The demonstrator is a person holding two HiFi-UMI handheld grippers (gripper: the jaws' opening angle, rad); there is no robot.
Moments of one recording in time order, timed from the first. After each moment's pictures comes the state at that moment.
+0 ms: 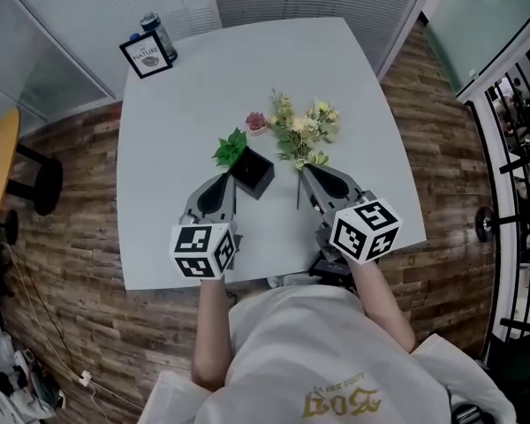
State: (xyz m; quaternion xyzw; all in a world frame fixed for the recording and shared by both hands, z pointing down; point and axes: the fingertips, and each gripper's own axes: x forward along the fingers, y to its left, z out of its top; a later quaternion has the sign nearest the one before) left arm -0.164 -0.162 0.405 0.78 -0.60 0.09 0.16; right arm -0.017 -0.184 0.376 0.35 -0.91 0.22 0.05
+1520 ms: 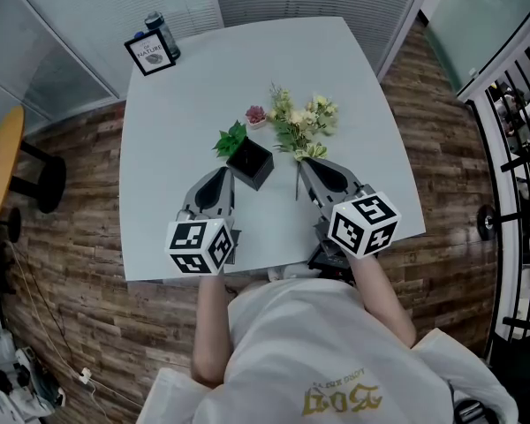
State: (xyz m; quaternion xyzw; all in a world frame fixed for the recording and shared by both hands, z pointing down) left arm -0.159 -0.138 0.387 0.78 -0.61 0.06 0.15; right arm -0.012 -0.162 0.366 0.35 -0.91 0.20 0.04
